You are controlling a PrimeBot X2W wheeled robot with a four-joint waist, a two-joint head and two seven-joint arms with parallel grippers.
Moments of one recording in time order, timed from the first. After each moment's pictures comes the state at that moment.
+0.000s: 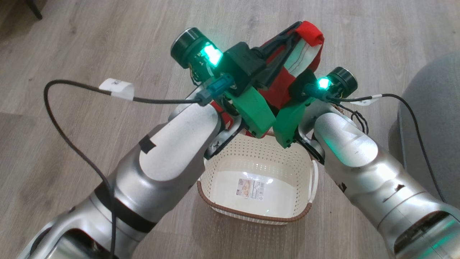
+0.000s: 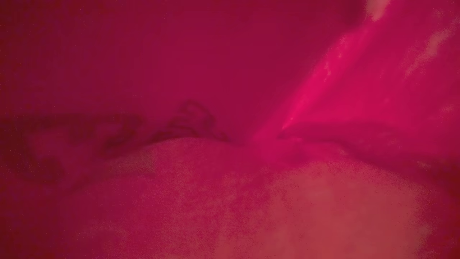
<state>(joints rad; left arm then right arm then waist) -0.90 0.04 -0.81 0.35 -0.40 -0.02 -0.21 -0.88 -0.07 0.72 0.91 0.30 0.13 -0.26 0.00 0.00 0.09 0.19</state>
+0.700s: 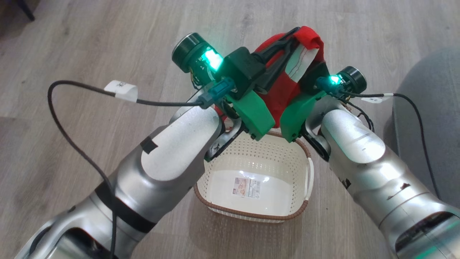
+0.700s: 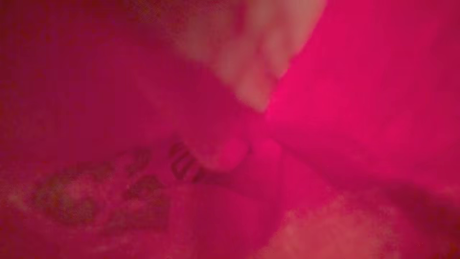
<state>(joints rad) -0.91 0.04 -0.86 0.38 -0.43 0.00 -0.24 -0.88 -0.07 0.64 0.92 0.32 0.13 -0.26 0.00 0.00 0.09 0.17</state>
